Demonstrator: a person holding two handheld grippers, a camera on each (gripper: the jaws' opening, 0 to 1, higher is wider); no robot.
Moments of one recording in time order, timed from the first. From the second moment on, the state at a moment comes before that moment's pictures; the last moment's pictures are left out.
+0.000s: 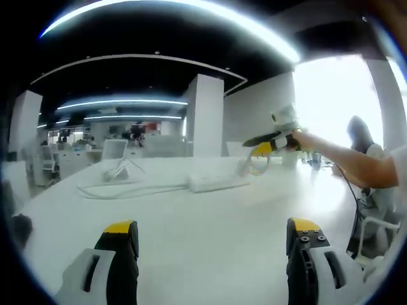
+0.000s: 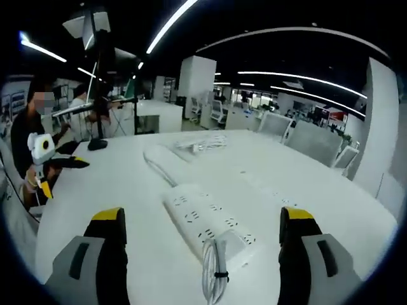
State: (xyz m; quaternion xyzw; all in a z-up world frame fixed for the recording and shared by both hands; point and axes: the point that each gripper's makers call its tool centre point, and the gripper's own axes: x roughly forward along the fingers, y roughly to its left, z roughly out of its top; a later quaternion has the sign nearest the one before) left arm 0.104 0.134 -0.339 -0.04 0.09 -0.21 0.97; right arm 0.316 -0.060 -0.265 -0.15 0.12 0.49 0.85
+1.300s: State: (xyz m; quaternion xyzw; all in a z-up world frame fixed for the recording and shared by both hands) left arm 0.106 0.132 -0.342 -0.05 0.09 -0.21 0.97; right arm 0.275 -0.101 -0.221 -0.07 -0.04 0.39 0.92
